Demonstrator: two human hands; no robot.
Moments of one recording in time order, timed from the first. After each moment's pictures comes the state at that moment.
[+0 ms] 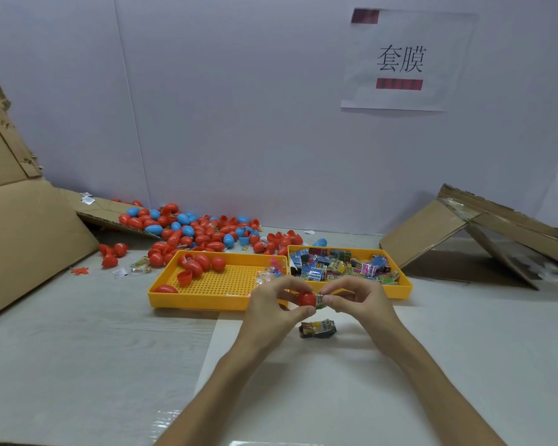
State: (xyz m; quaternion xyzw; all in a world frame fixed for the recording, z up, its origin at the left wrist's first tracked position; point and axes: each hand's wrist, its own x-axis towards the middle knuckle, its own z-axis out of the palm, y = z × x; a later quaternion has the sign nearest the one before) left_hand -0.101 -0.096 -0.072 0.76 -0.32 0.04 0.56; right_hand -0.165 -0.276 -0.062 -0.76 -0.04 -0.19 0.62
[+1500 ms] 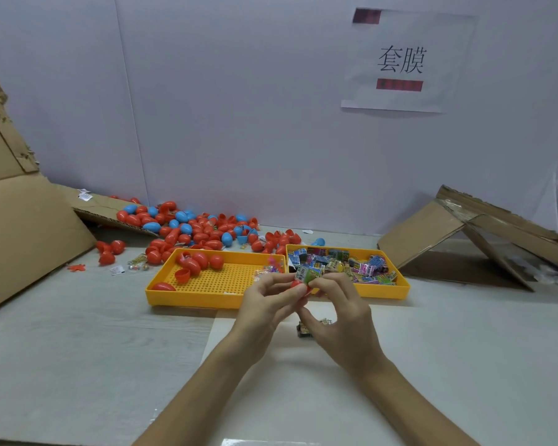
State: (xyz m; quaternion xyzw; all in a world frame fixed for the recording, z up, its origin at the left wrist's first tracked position) left_hand -0.102 -0.093 -0.066 0.48 -0.15 -0.20 0.84; right_hand -0.157 -0.242 -0.091 -0.80 -0.16 -0.53 0.21
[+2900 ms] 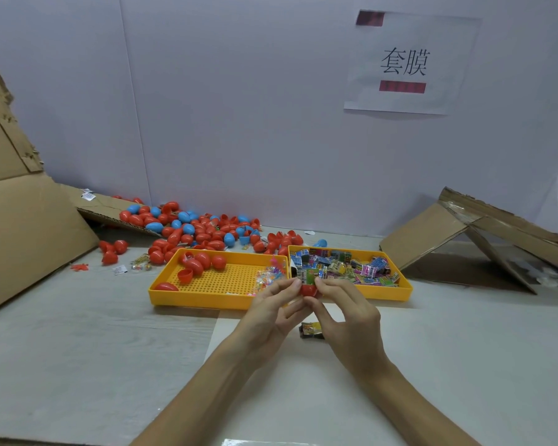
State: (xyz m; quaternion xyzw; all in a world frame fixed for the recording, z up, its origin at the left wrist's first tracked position) left_hand -0.102 -0.093 -0.068 0.36 -0.14 -0.33 0.86; right_hand -0.159 -0.242 -0.093 -0.80 -0.12 -0.56 0.19
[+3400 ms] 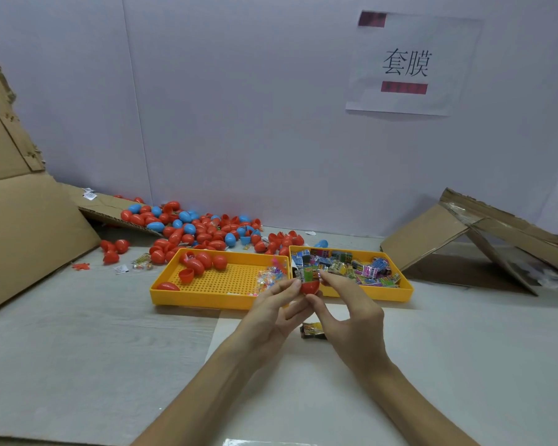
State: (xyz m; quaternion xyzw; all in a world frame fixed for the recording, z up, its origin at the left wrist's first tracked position) left_hand -0.103 -0.094 -0.068 0.37 -0.13 -0.33 0.86; right_hand -0.159 -0.242 -0.090 -0.80 -0.10 -0.54 0.23
